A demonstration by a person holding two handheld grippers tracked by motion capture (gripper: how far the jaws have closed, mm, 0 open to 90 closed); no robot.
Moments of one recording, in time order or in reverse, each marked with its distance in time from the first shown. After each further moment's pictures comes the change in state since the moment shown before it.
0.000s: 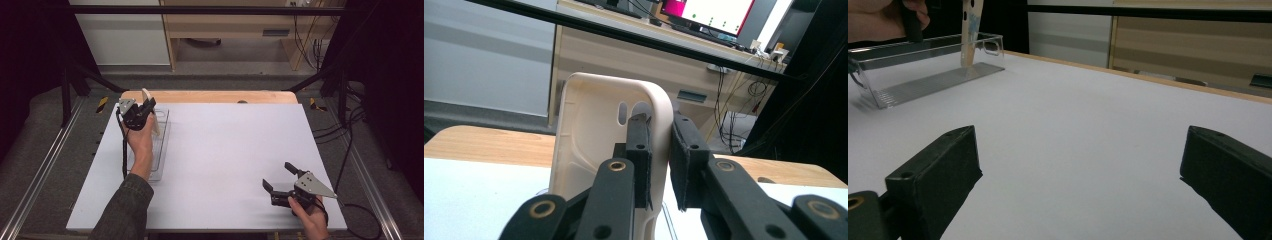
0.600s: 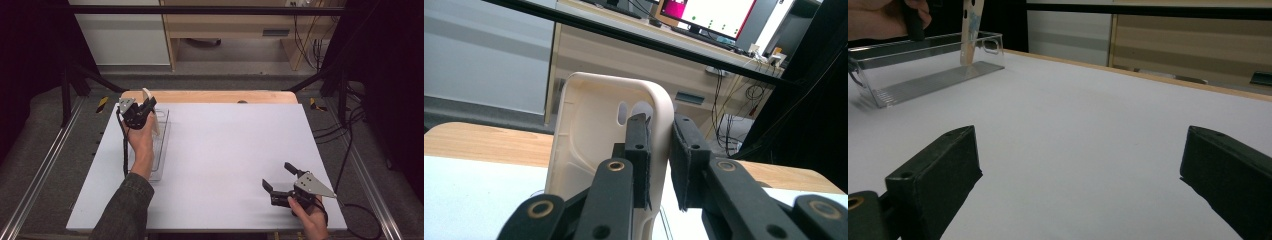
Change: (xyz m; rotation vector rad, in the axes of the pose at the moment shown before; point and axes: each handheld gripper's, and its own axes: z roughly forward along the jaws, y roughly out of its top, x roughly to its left) left arm 0.002 0.001 0.003 -0.002 -0.002 -0.024; right arm 0.000 0.000 0.001 0.005 -0.001 0.005
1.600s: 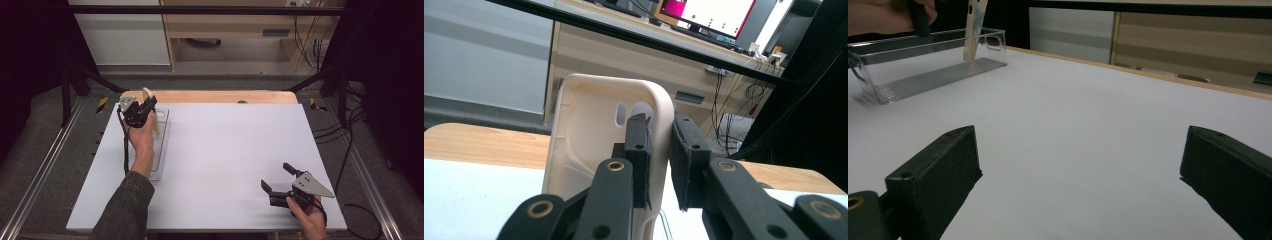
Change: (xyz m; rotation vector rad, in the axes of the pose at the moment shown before) left arm 0.001 0.001 0.006 0.004 -0.003 -0.002; right arm 0.002 -0.001 0.002 0.011 0.007 -0.008
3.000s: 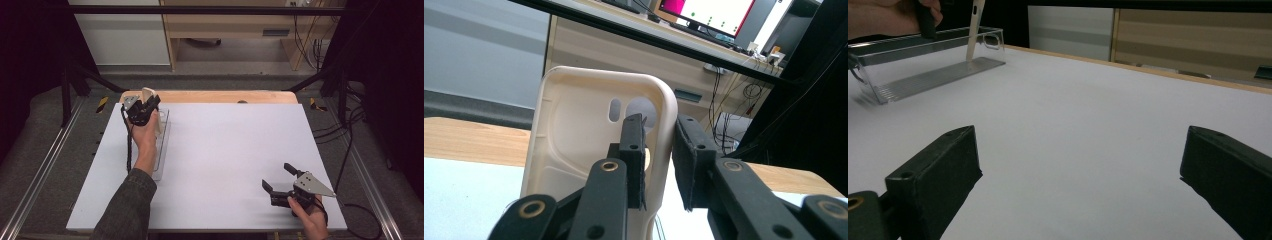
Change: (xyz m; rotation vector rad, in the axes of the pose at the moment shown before) left arm -0.002 -0.004 0.012 0.010 -0.006 -0.021; right arm -0.003 -0.001 -0.001 0.007 0.000 0.015
